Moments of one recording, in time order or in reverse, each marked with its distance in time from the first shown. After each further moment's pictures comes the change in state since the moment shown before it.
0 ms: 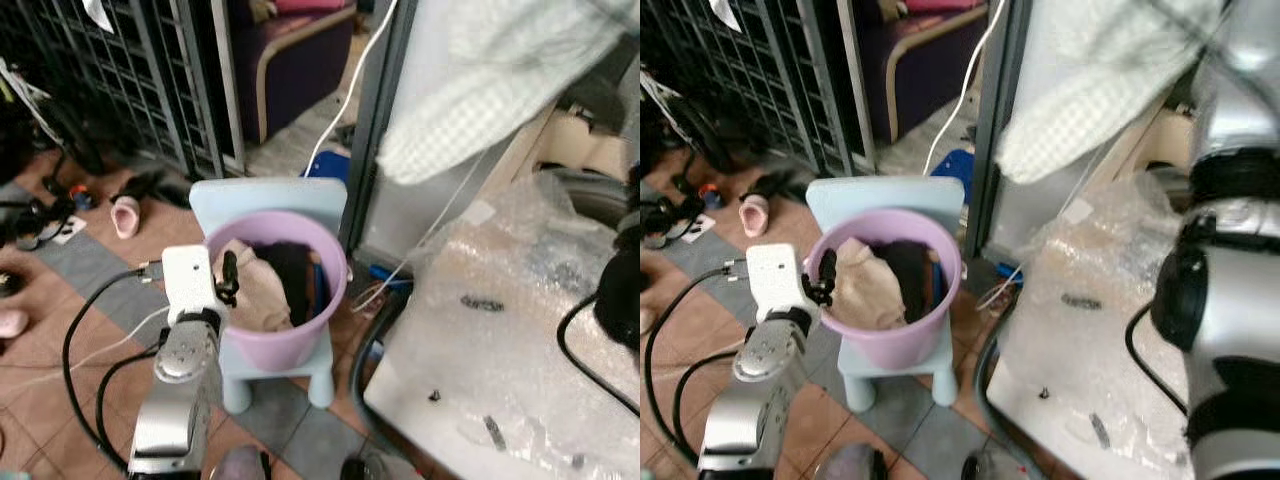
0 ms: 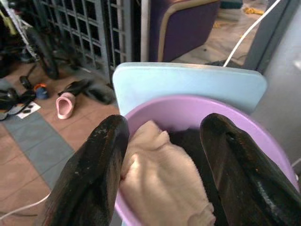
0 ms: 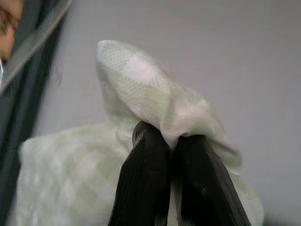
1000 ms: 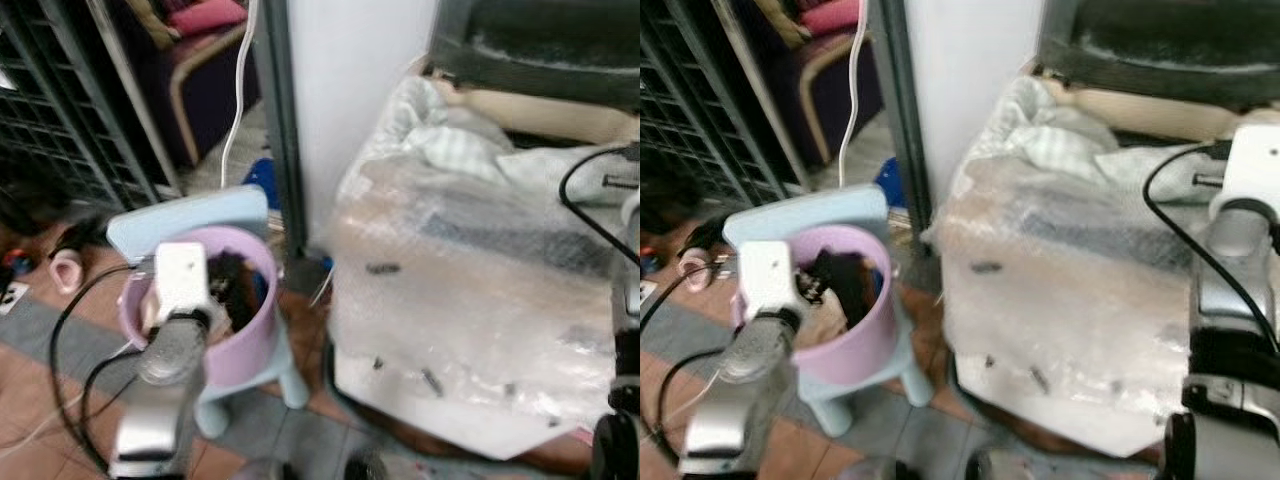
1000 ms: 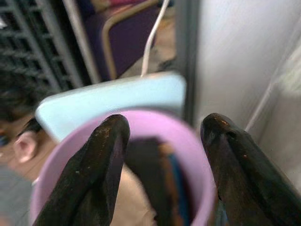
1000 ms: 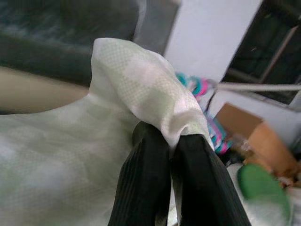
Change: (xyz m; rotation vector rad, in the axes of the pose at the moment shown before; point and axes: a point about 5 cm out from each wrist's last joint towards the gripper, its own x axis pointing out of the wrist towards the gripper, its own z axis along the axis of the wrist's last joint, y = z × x) left arm -0.001 0.031 0.007 0.081 -0.009 0.039; right arm -0.083 -0.043 -0.091 -0.192 0.374 -0.167
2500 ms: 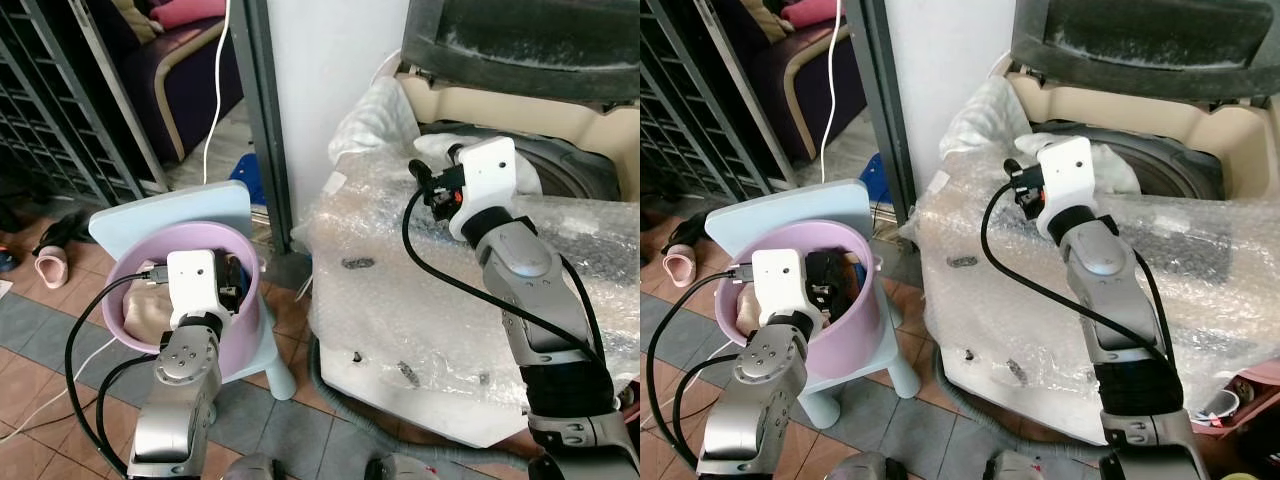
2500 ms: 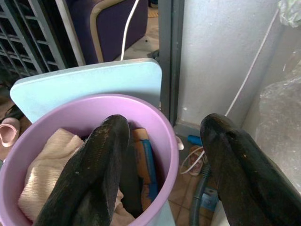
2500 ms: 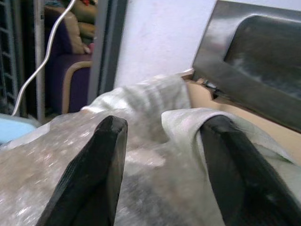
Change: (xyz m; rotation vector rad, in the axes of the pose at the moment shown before) left arm -0.003 -0.025 -0.007 -0.043 0.034 -0.038; right arm -0.106 0.124 0.039 0.233 -0.184 0.902
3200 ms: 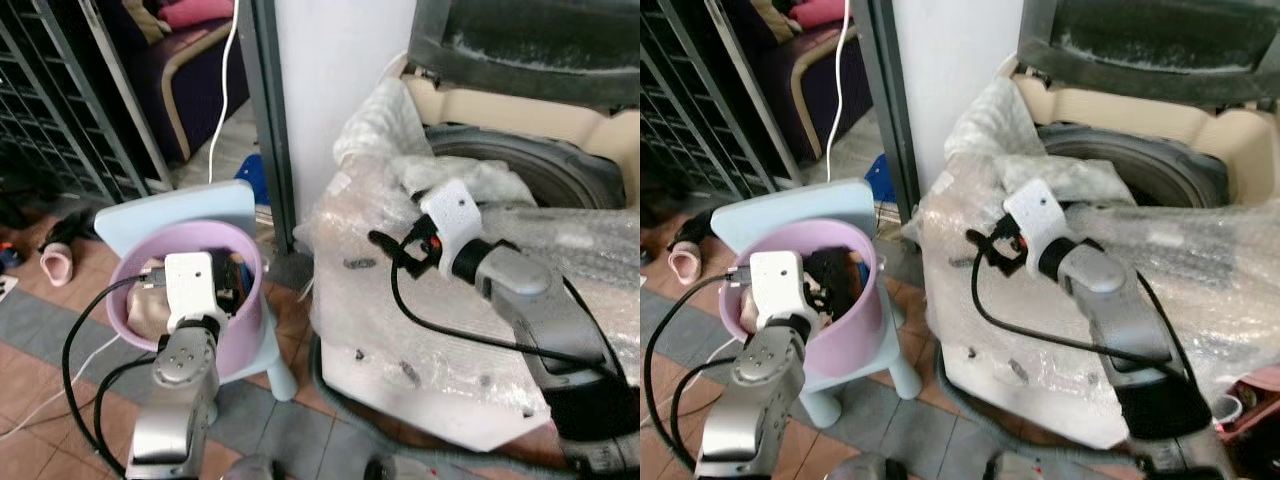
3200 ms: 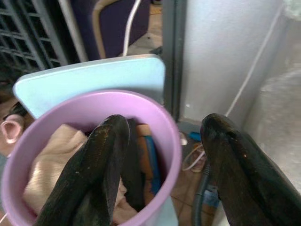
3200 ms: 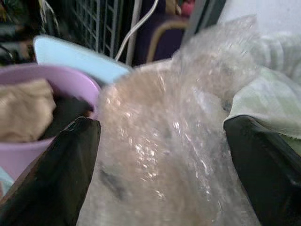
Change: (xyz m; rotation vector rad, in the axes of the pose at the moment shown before) left arm 0.000 -0.001 -0.003 0.010 0.017 -0.009; right arm -0.027 0.033 -0.018 0.011 0.156 0.456
